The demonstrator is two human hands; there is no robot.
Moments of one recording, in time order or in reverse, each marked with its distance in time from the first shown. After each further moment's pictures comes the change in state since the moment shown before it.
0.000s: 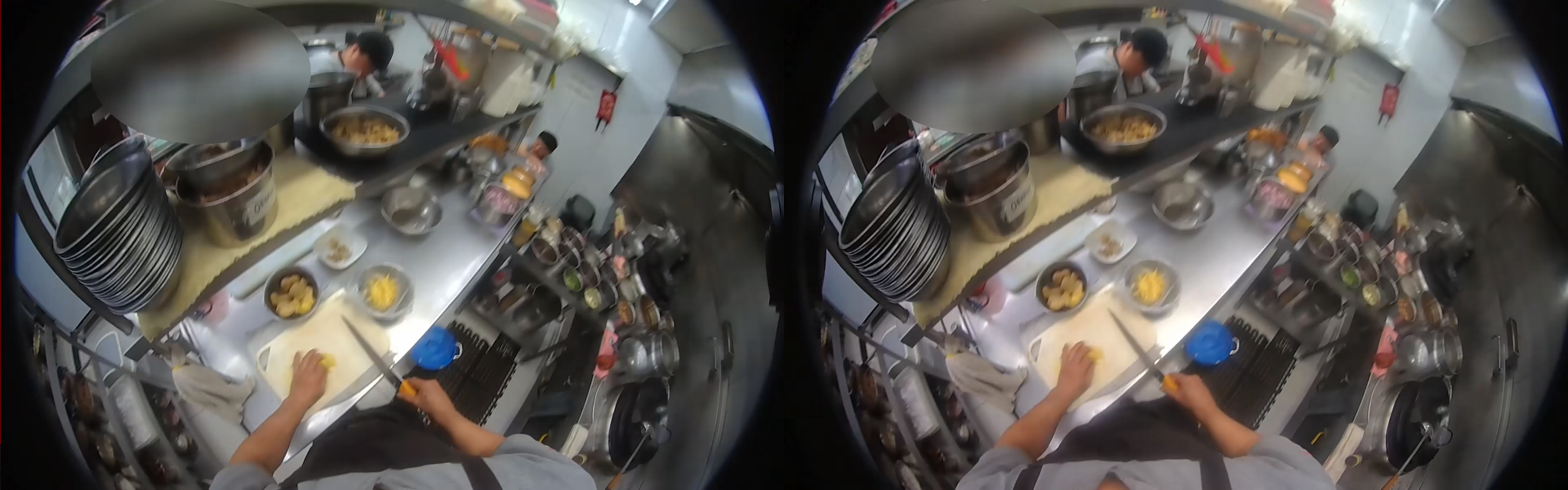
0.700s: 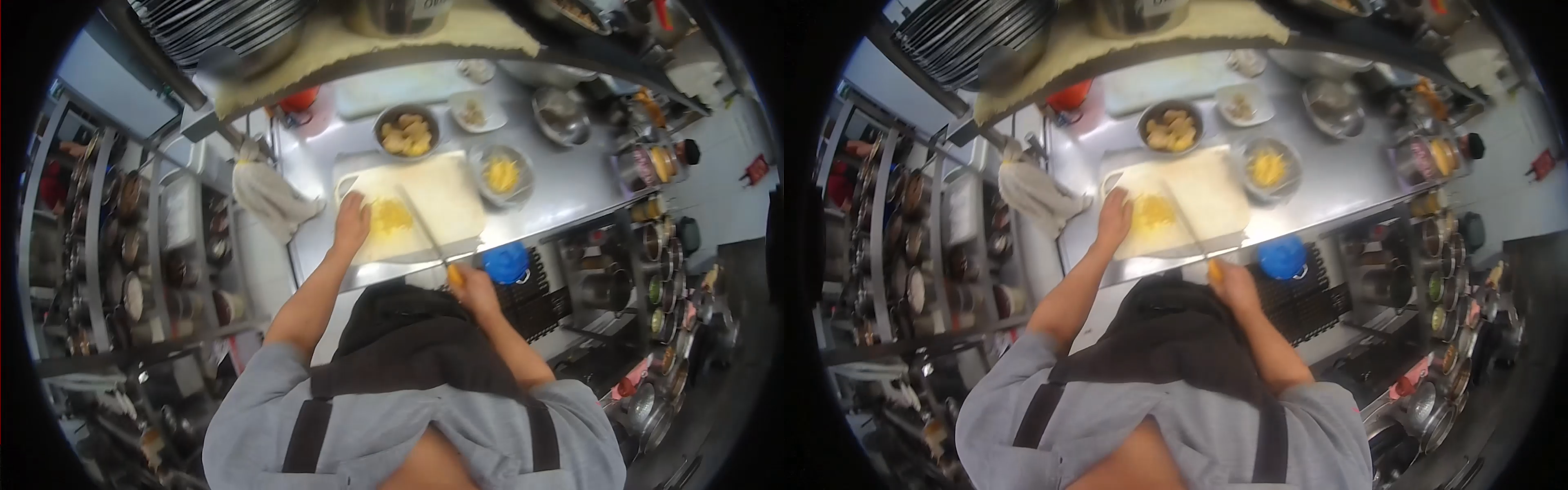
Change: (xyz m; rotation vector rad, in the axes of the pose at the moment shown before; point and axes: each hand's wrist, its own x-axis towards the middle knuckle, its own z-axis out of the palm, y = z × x) left_hand -0.037 -0.013 -0.010 -0.099 0.366 -0.677; right_hand 0.033 -0.015 0.016 -0.134 -0.264 -0.272
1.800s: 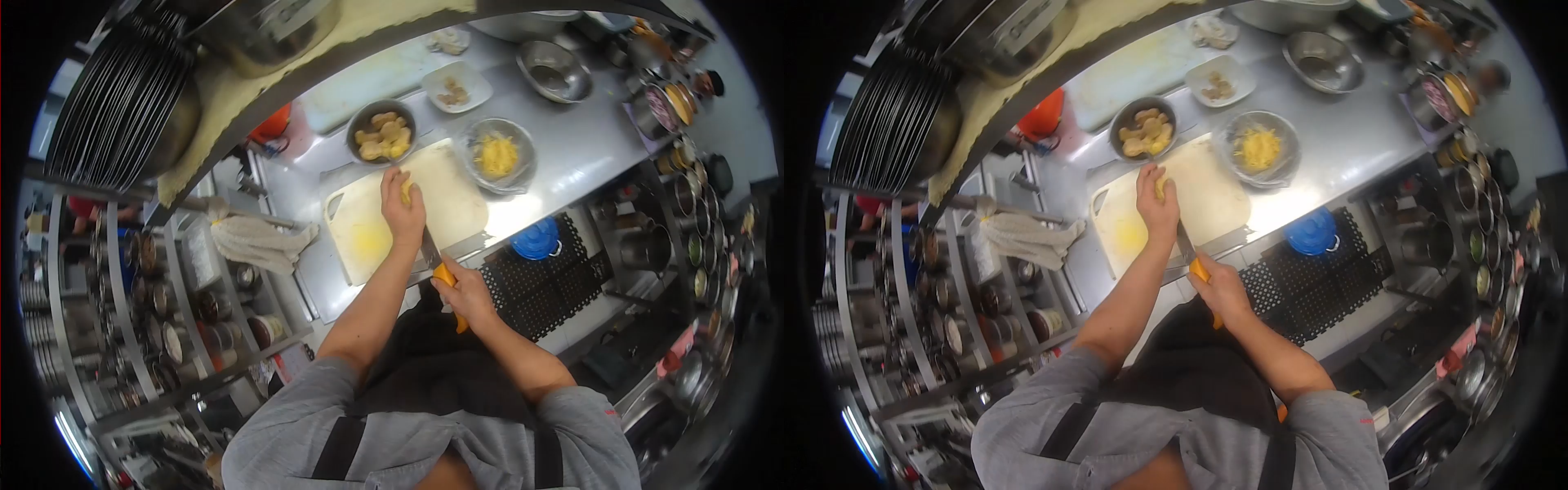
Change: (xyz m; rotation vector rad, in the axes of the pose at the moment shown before) left_hand 0.055 0.133 0.090 -0.274 0.283 -0.063; right_hand 0.014 -0.037 0.001 0.512 -0.040 0.193
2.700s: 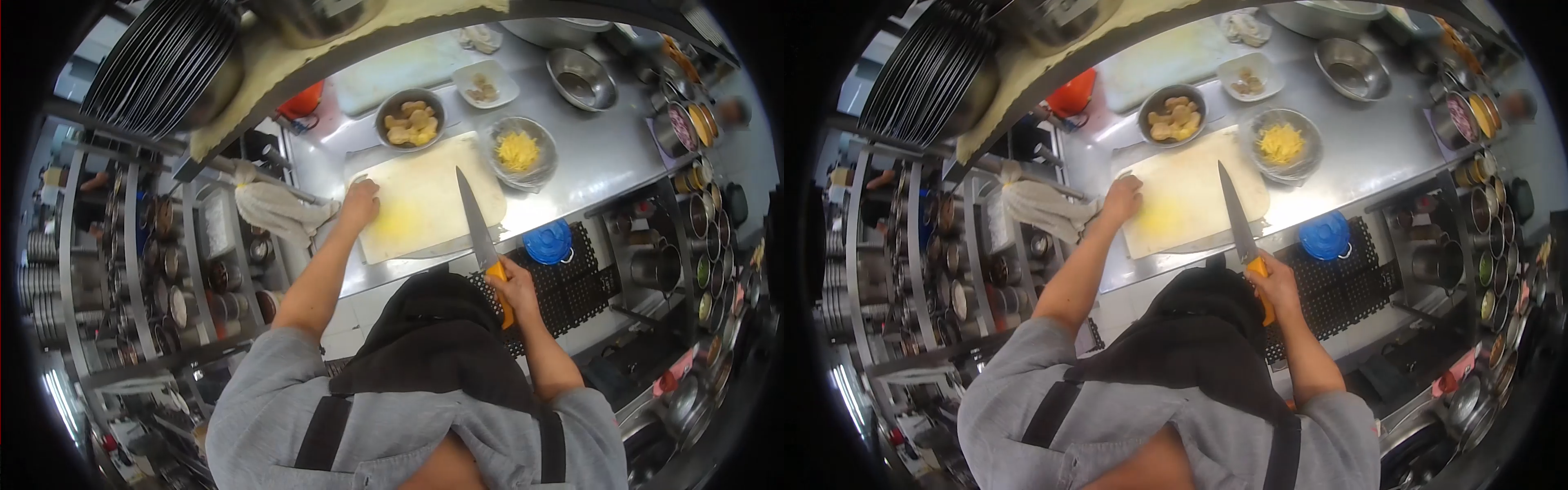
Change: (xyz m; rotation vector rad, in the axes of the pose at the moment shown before) left_hand 0.044 -0.115 -0.133 0.570 -0.711 0.141; right_hand -0.016 0.071 -0.054 0.281 -0.018 0.250
